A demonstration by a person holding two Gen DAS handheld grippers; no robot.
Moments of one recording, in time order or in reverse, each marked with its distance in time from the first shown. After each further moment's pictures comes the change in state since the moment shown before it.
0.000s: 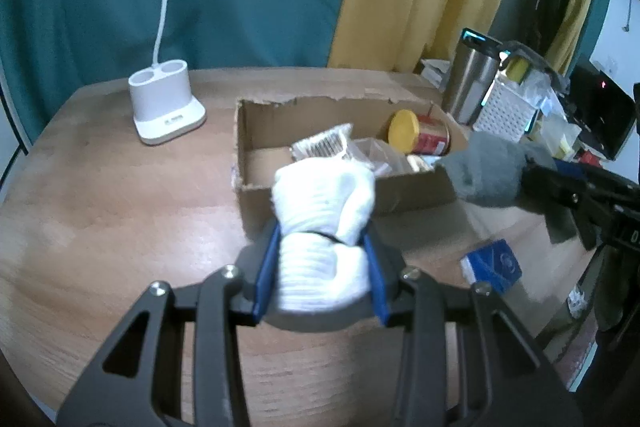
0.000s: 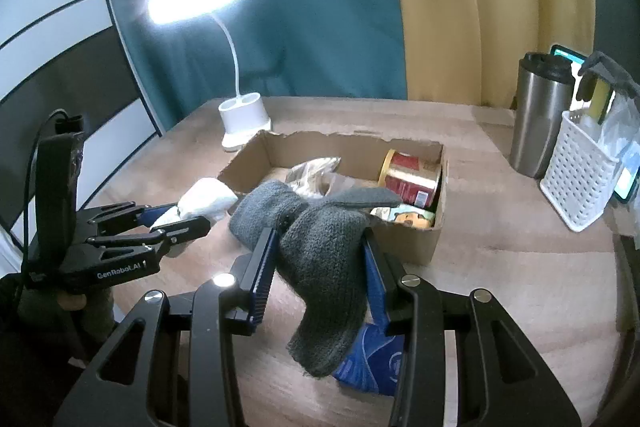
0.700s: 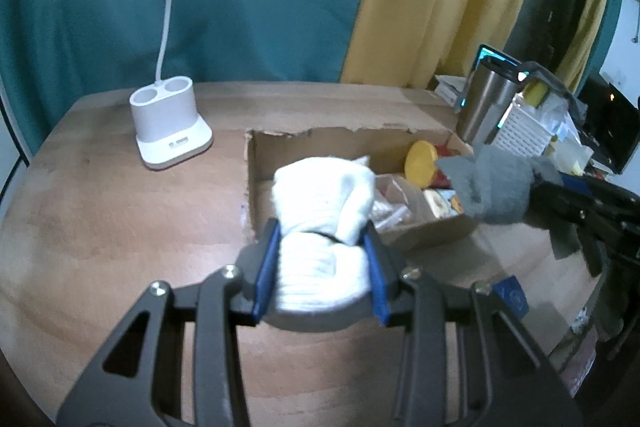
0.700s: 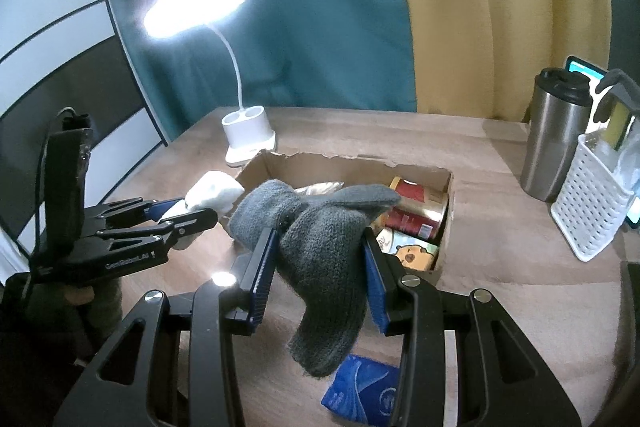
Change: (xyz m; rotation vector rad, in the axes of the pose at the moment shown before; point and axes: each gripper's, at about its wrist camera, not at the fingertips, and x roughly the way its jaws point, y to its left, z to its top) left arm 0.015 0.008 0.033 -0.030 -0.014 0.028; right arm 0.016 -0.010 0.028 -0.002 0.004 0.048
